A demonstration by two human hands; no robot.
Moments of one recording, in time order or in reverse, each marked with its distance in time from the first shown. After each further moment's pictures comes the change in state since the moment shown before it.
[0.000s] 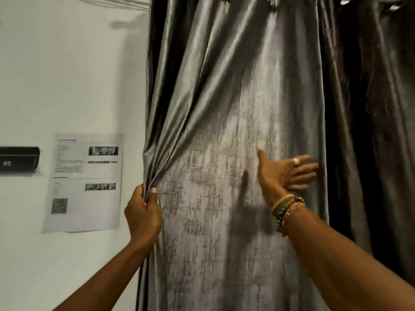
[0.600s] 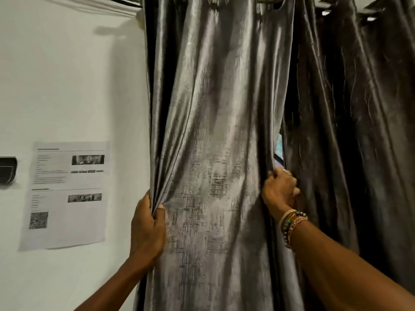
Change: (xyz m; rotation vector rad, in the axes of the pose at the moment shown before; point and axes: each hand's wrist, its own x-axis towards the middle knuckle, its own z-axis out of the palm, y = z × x) left_hand -0.011 -0.011 0.020 0.052 -0.224 0.073; right_hand 0.042 0.051 -0.001 -0.264 0.027 -0.295
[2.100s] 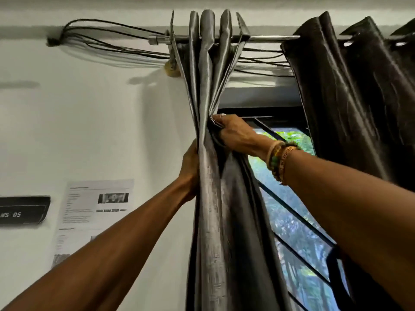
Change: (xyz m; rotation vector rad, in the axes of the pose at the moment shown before) left_hand 0.166 0.136 0.020 -0.689 -0.268 -0.004; right_hand 0.025 -0.251 -0.023 0.219 -0.600 -0.843
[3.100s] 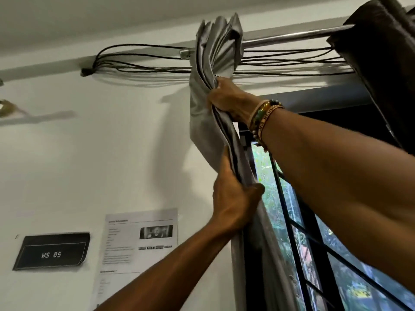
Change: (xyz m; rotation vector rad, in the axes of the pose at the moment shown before) left_hand 0.019 -0.006 -0.056 0.641 0.060 0.146; right_hand 0.166 -0.082 0.053 0.528 0.151 -0.066
